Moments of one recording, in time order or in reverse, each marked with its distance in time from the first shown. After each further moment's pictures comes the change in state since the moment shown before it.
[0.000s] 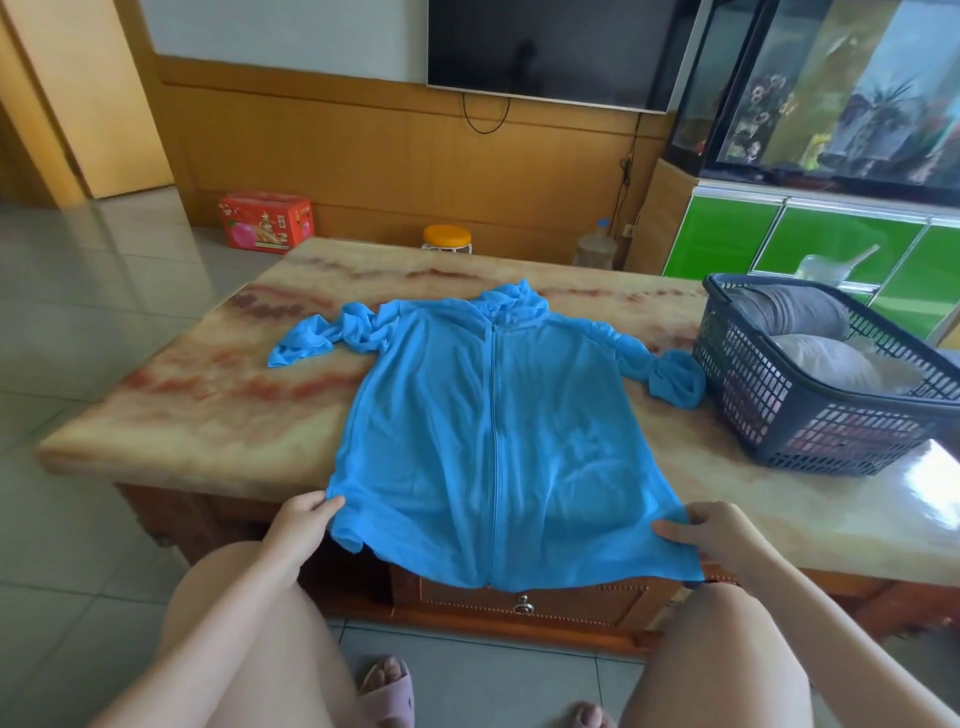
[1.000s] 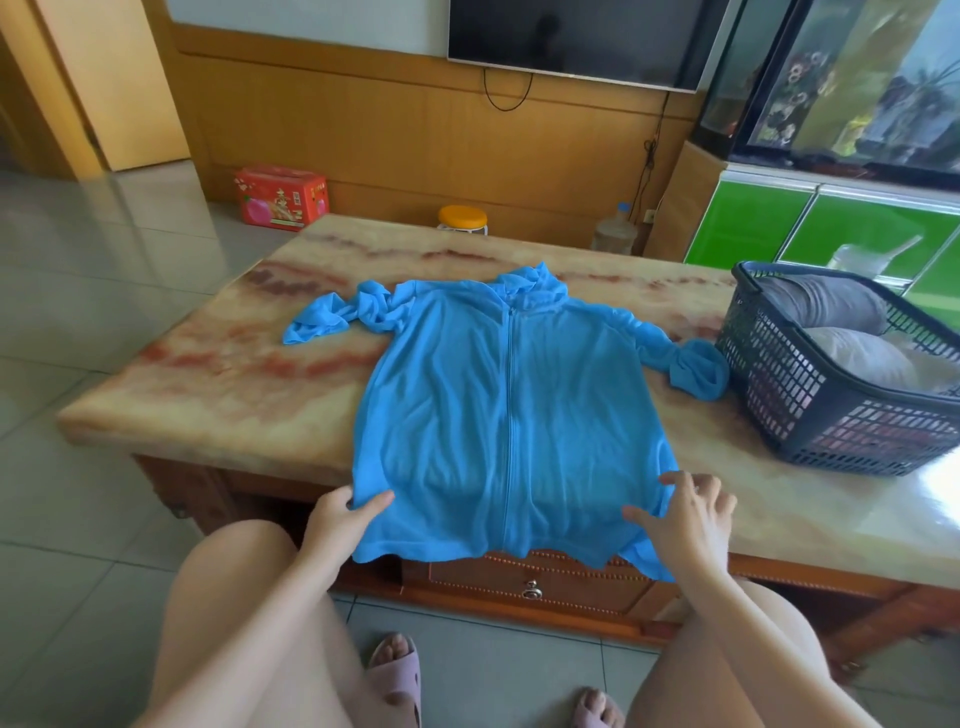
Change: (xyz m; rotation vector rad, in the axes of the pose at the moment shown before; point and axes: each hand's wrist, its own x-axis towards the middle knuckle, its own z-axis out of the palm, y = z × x) left_hand -0.014 -0.017 0.022 0.037 0.004 0.030; right_hand -0.010 -0.013 0.066 -0.601 0.442 -0.218
